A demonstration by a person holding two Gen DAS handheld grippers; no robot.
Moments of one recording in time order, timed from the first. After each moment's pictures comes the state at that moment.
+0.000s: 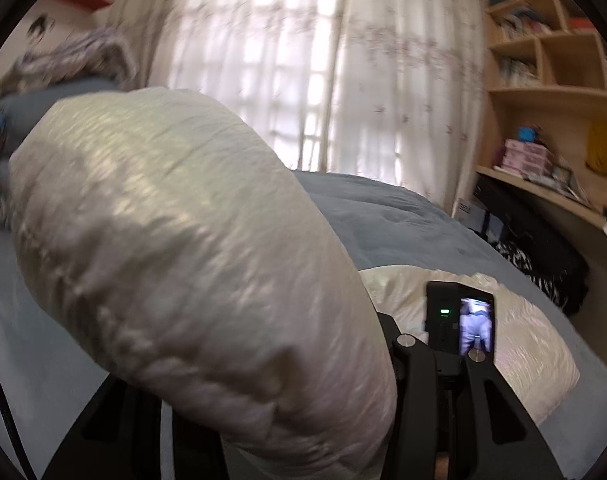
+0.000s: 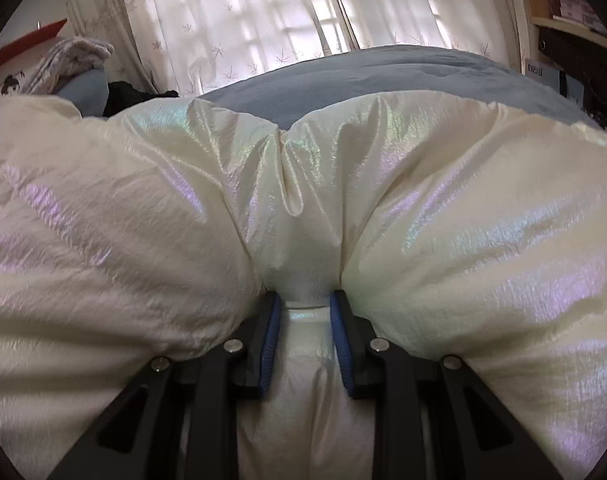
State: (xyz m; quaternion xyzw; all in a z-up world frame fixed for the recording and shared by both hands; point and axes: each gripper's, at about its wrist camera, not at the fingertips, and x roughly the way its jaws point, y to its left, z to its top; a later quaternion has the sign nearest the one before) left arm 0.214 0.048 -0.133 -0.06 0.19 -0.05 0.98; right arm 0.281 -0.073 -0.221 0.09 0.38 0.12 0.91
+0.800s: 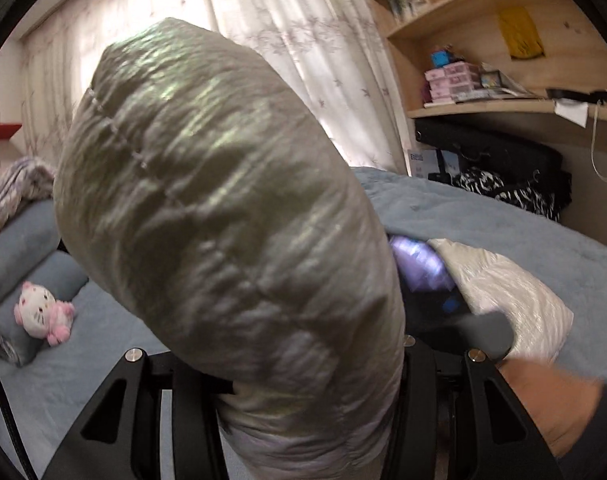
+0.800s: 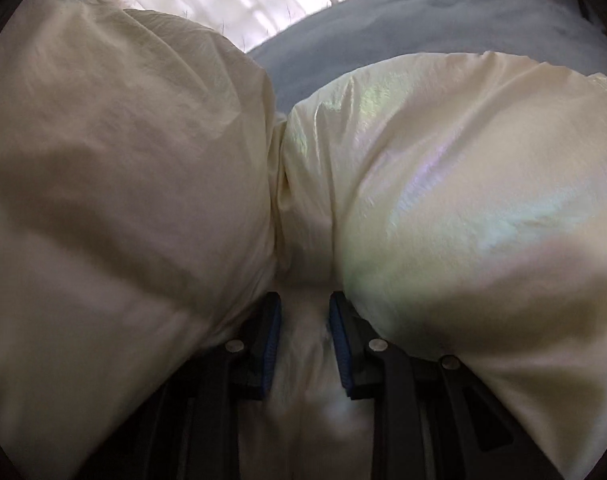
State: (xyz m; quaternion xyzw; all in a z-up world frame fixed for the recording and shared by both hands) left arm 0.178 -0.060 -0.100 0.15 0.17 -0.10 0.97; right arm 0.297 -0.133 -0.186 0.19 0.49 0.21 0.83
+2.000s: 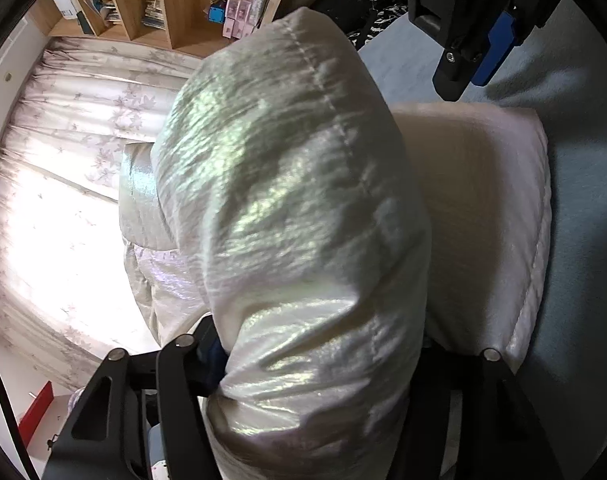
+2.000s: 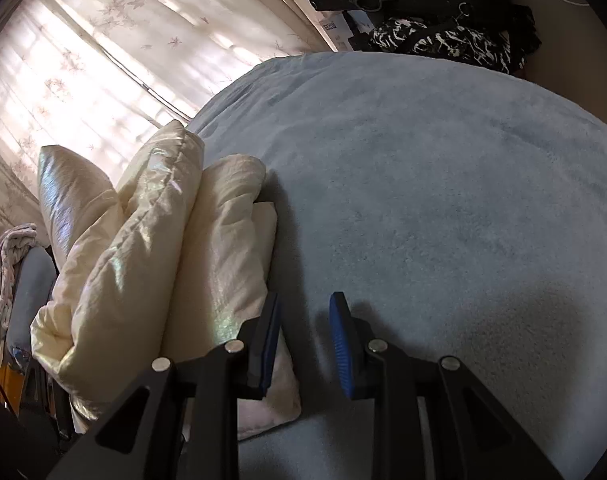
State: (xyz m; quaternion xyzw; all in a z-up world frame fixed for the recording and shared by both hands) left arm 0.100 -0.200 -0.216 0.56 0.14 -0.13 0.81; right arm 0.125 -0.369 -0.186 0.32 0.36 -0.04 0.88
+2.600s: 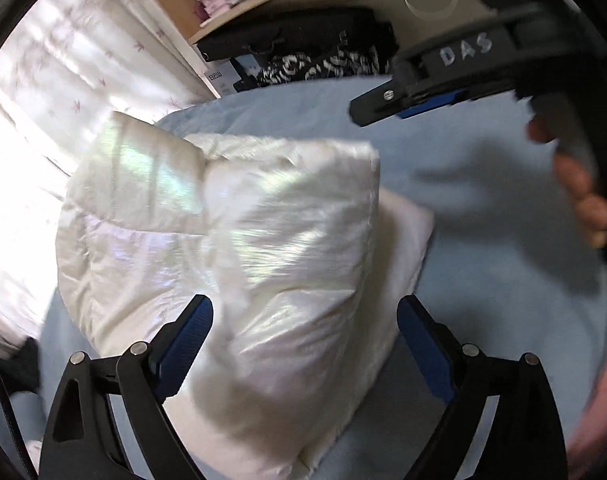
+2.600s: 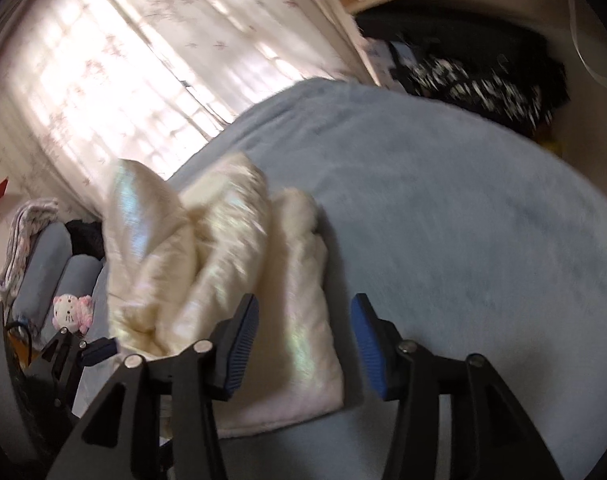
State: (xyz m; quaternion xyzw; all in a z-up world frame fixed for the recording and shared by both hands) left arm 0.091 -0.146 -0.088 0.36 0.32 -0.35 0.80; right arm 0.120 -0.355 -0.101 0.25 0.33 0.00 0.91
